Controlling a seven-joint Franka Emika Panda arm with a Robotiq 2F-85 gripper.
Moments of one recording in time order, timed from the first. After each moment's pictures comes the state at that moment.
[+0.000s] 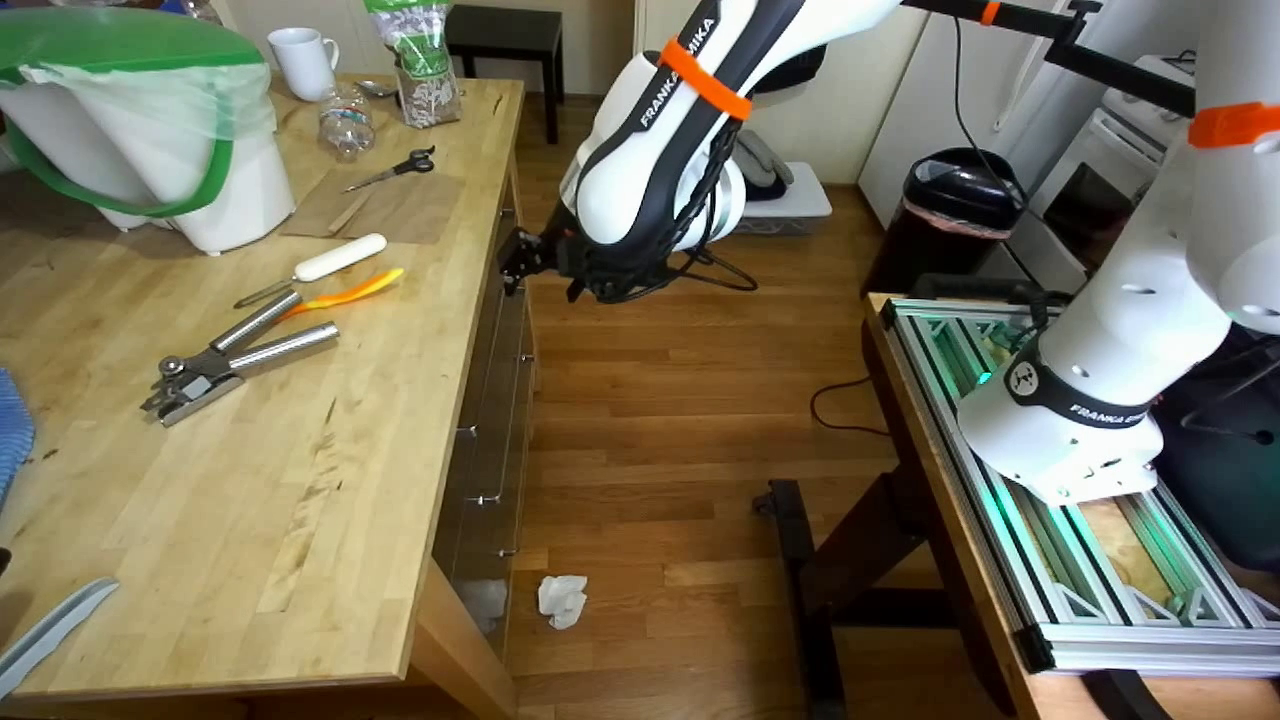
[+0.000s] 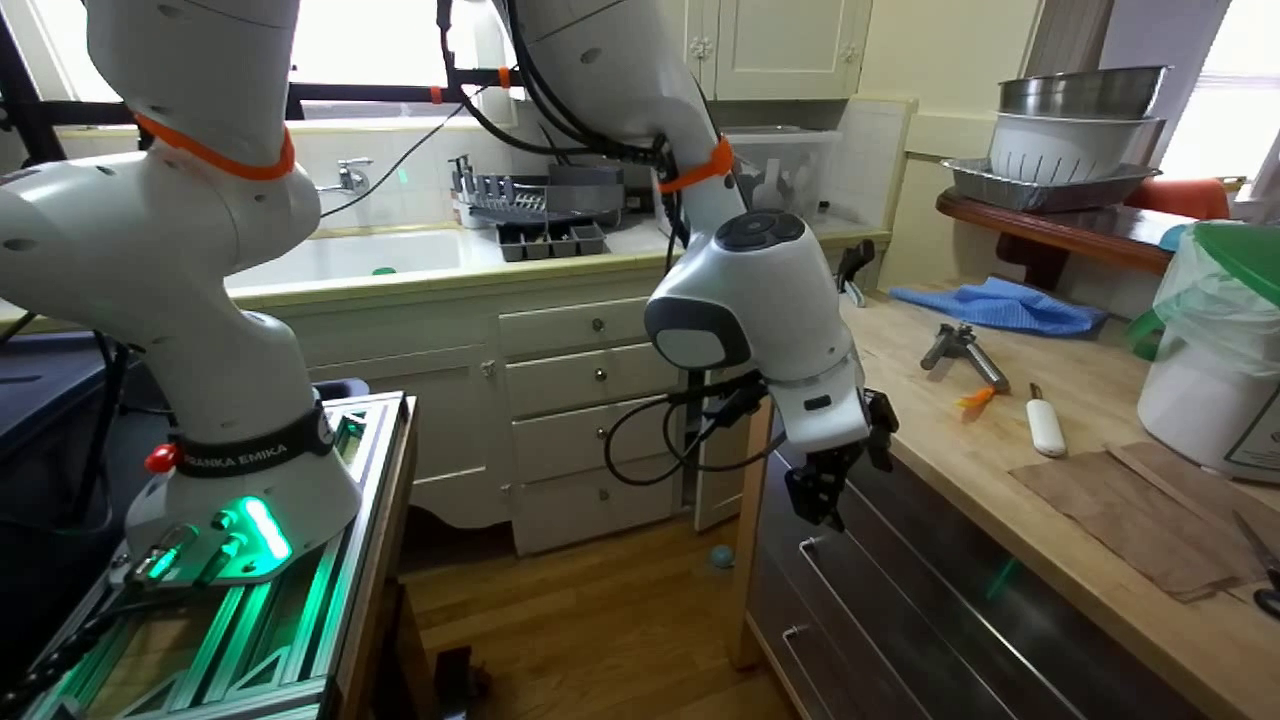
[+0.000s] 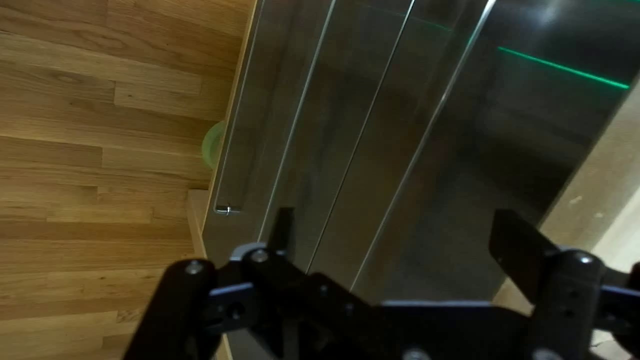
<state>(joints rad) -0.45 0.52 0.24 -2.23 0.51 3.22 0.38</state>
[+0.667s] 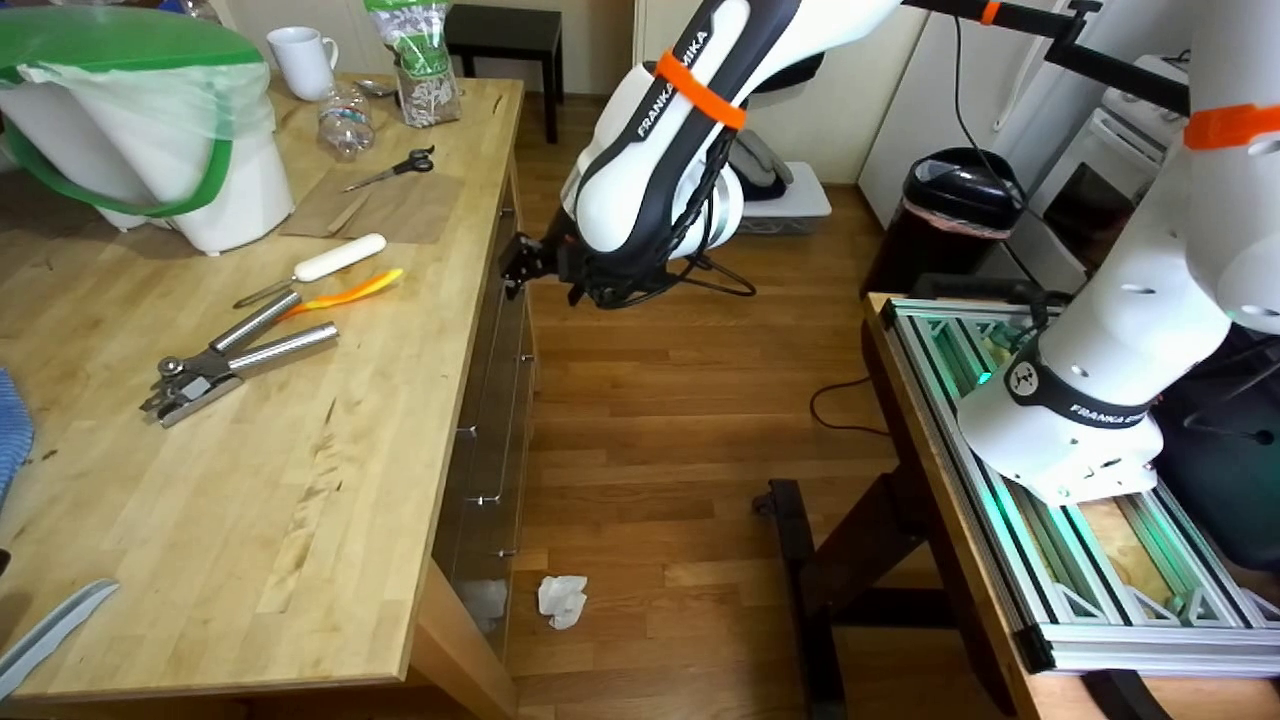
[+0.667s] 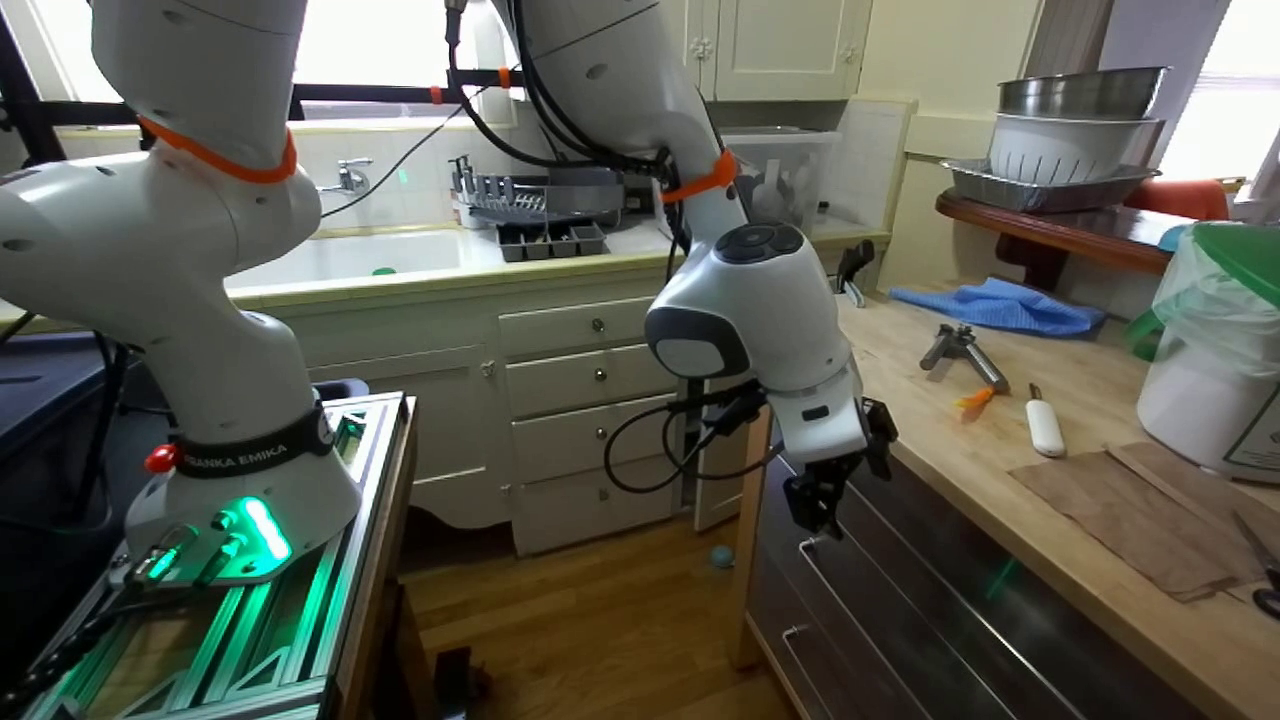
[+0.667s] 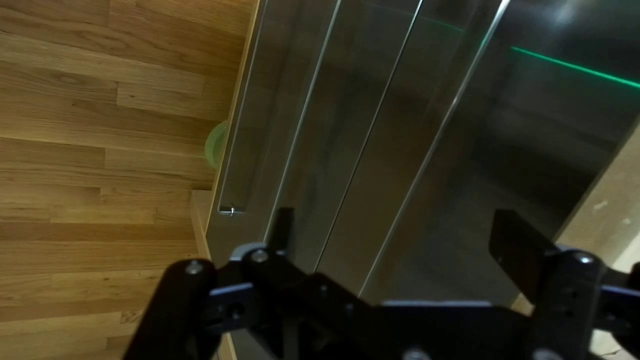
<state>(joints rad) -0.46 0.54 0.24 -2.22 0.51 3.24 0.38</state>
